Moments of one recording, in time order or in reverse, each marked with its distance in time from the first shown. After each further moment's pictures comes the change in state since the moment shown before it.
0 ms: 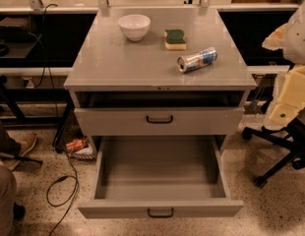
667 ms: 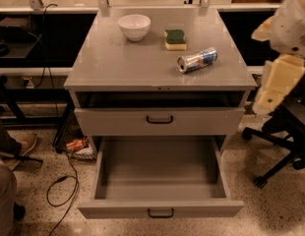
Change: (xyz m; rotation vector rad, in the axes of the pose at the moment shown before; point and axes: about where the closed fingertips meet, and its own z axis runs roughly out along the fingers) arm -0.008 -0.032 0.014 0.020 -0.013 -0.035
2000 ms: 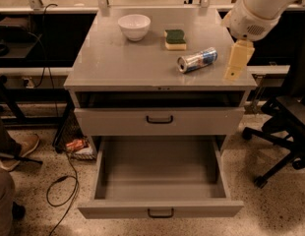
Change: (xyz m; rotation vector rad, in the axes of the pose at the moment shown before) arm -0.034 -0.114 0.085 0.062 -0.022 -0.112
